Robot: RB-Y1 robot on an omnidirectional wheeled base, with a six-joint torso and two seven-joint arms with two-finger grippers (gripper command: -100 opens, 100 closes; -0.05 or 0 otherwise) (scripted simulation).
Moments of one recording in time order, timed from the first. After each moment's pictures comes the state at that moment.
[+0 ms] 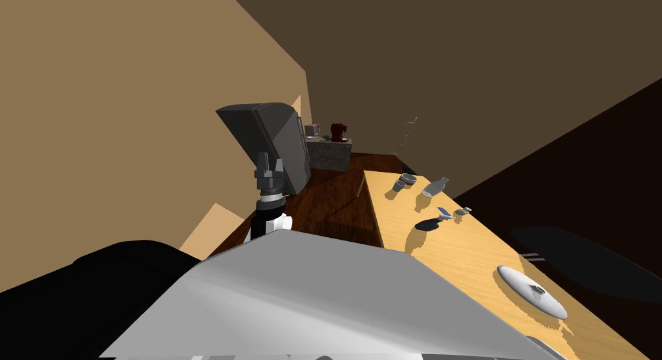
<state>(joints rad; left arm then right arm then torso) 0.51 -0.01 -0.03 -2.38 0.03 -0.54 -0.14 0.34 -0.92 0.43 -0.66 1.41 -0.58 0.79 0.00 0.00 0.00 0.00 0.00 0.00</state>
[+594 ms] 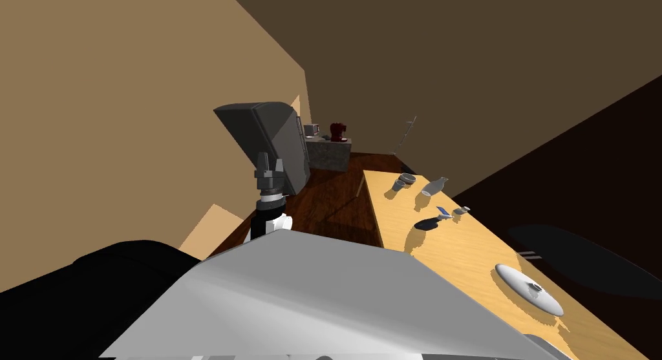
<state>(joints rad) 0.51 -0.01 -0.03 -2.38 0.03 -0.54 -0.14 0.33 -0.92 0.41 -0.66 1.39 -0.58 0.81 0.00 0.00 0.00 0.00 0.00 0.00</state>
